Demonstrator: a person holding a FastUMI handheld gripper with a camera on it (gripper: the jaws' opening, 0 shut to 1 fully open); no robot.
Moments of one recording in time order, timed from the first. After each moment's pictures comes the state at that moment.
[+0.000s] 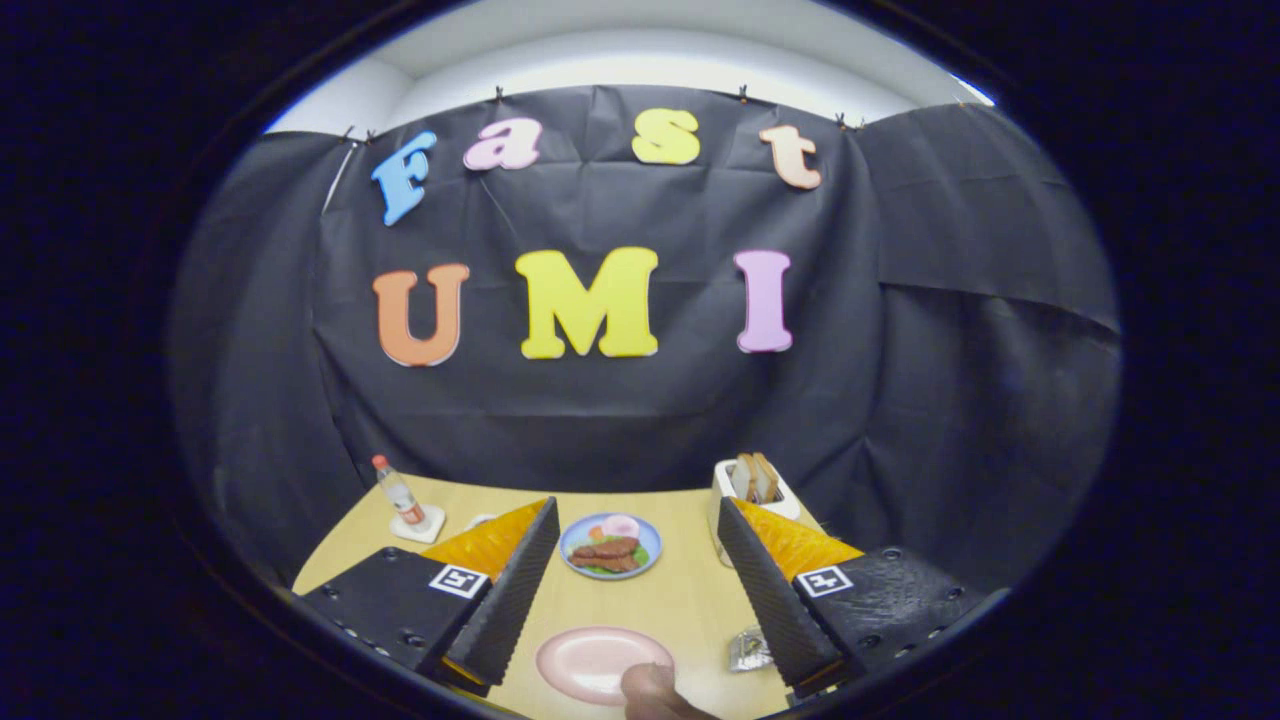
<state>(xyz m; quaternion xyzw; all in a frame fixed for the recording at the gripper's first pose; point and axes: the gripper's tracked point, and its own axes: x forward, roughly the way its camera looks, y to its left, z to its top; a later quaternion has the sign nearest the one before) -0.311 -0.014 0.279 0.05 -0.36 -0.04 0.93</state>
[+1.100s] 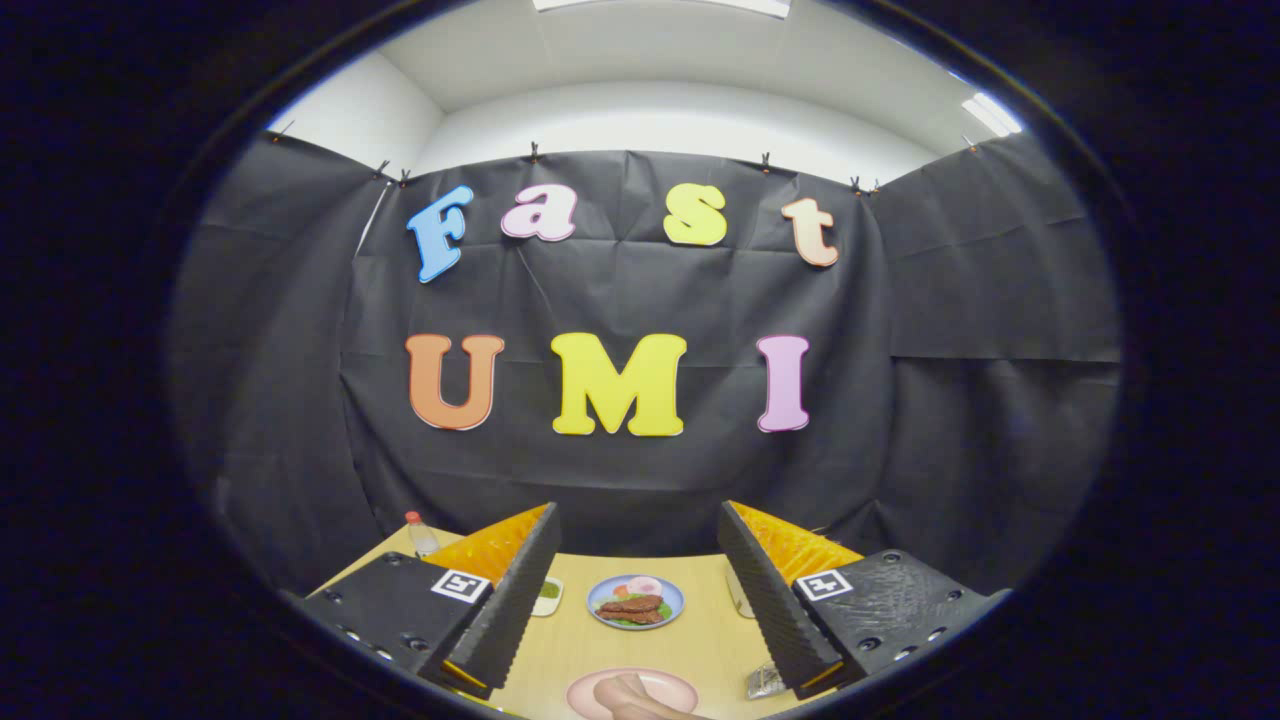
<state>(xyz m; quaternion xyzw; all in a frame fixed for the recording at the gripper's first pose) -0.363 0.030 0.302 0.02 -0.43 -0.03 0.90</state>
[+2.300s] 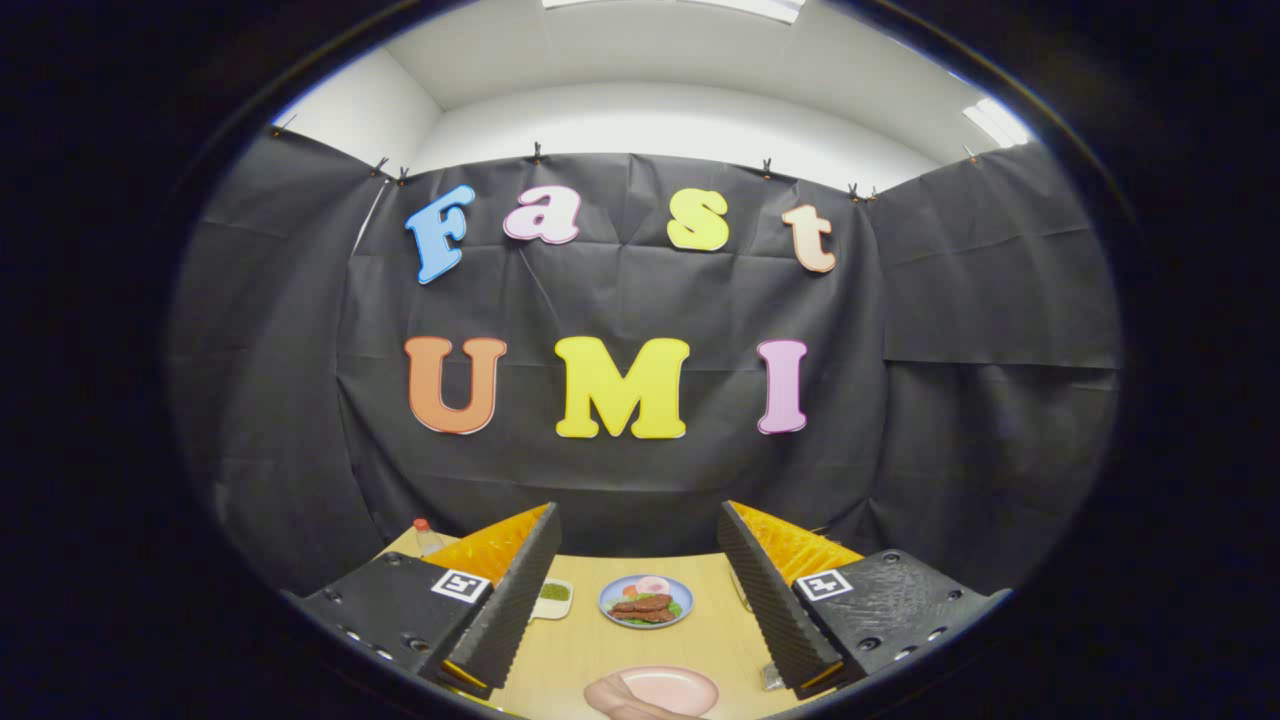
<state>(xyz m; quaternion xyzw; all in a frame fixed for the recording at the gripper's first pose) -0.381 0.069 0.299 0.03 -0.43 -0.05 0.90</state>
